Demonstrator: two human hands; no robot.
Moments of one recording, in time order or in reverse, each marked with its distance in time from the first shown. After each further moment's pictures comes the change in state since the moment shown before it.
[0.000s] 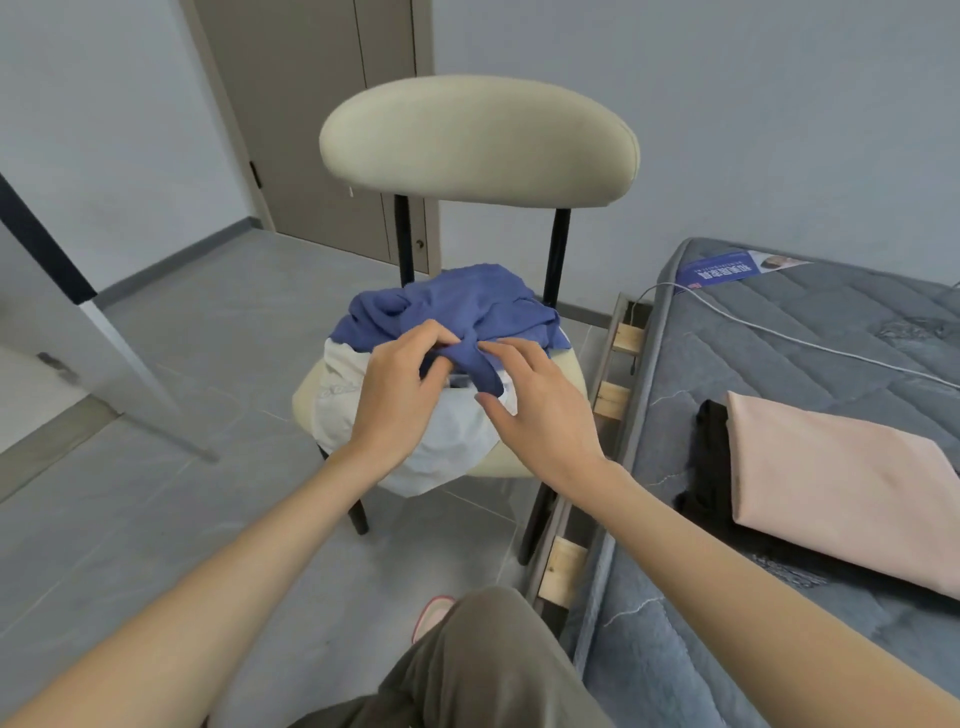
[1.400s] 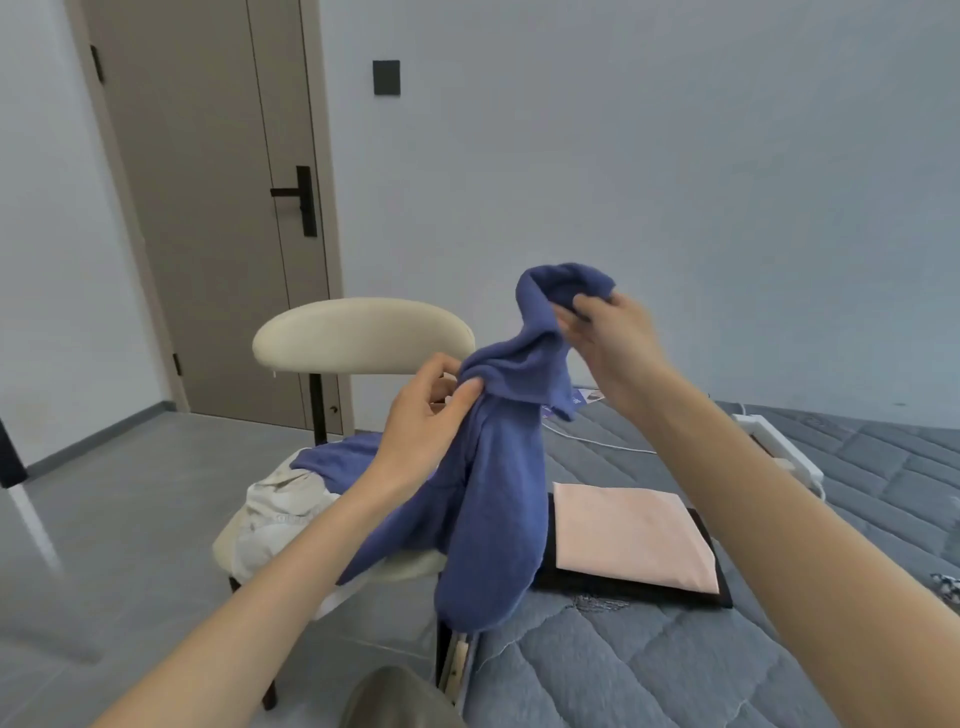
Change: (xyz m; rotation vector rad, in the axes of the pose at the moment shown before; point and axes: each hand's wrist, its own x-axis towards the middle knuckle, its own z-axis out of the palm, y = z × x) left_hand -0.019 0.247 -0.024 -0.512 -0.161 0.044; right_hand -0.061 -0.060 -0.318 1.149 0.497 0.325
